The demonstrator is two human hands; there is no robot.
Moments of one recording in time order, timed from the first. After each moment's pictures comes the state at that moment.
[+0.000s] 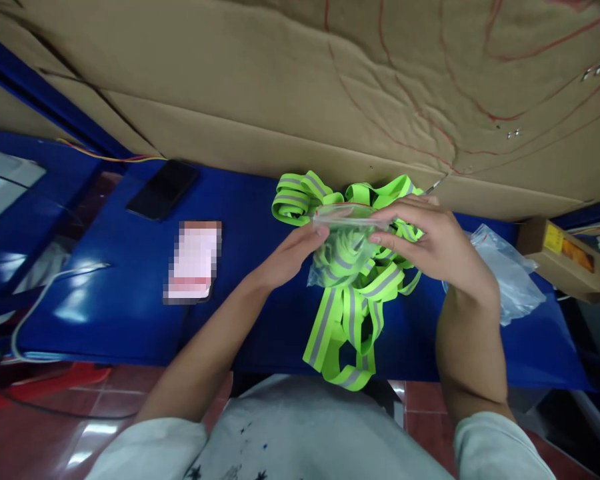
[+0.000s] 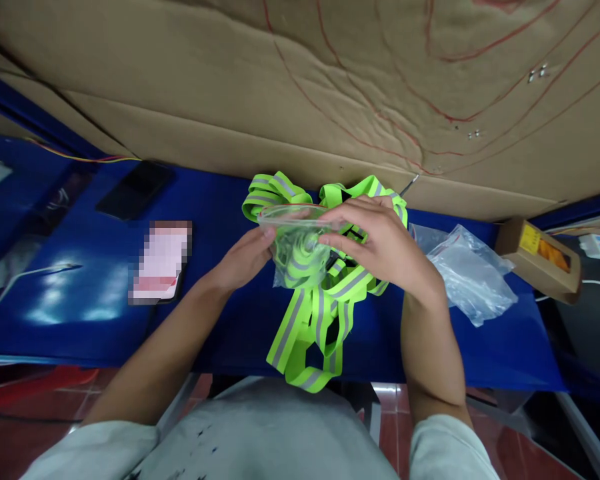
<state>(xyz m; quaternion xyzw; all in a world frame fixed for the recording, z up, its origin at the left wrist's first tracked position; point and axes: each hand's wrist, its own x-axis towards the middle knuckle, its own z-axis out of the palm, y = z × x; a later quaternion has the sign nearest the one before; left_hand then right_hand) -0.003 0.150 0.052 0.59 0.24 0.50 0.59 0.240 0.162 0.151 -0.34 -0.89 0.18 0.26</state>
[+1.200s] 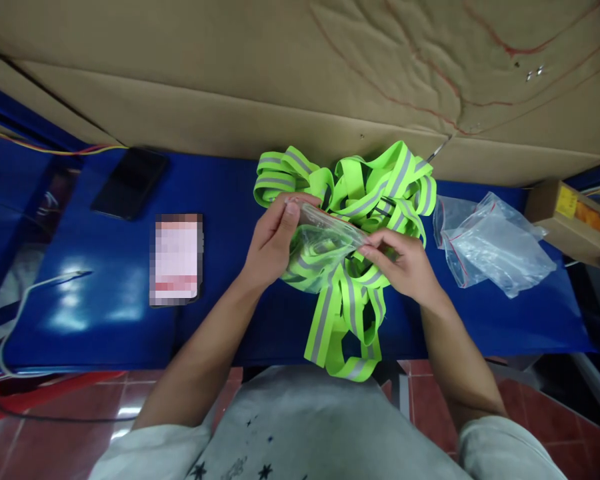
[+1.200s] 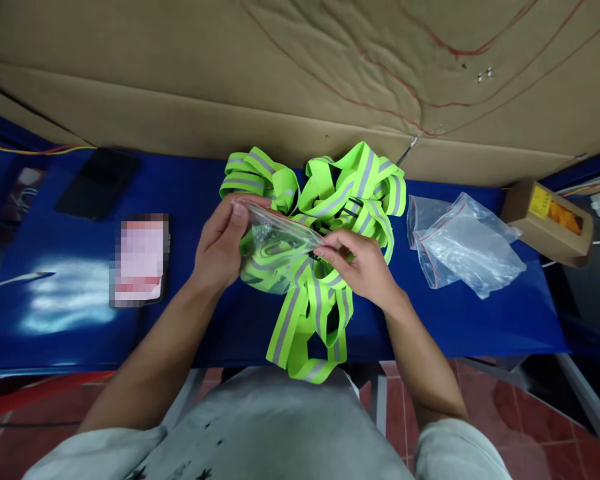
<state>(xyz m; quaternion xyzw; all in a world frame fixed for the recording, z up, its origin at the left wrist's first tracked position) -0.002 0.135 0.049 0.49 0.43 0.55 0.52 0.246 0.114 0.063 -0.45 -0.73 0.35 0.37</state>
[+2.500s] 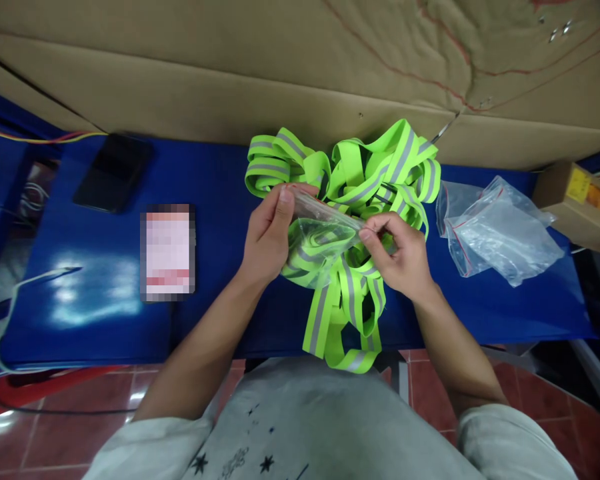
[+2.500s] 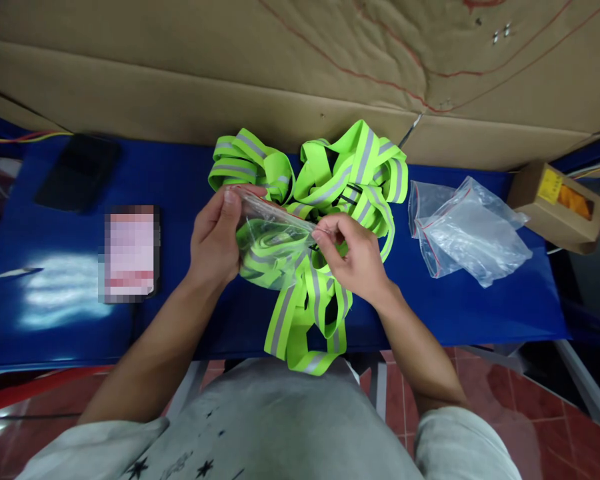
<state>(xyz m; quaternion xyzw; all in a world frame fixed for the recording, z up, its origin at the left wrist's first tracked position) 0.009 0.130 0.048 0.46 0.45 0.56 0.53 0.229 0.106 0.055 -0.48 -0.71 0.30 0.42</state>
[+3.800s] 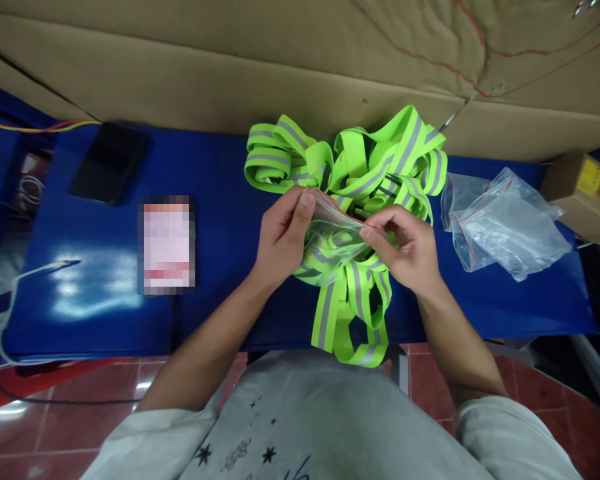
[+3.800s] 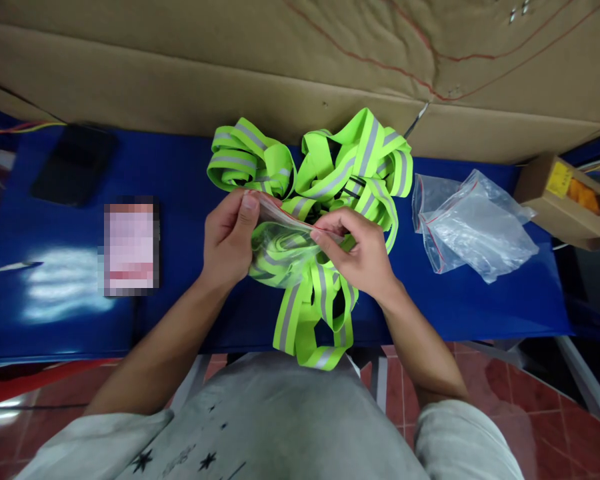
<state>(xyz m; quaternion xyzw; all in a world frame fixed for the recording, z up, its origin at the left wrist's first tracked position) 0.017 0.125 0.040 0.57 0.43 0.58 0.40 0.230 0.105 0.057 -0.46 -0.69 0.34 0.45</state>
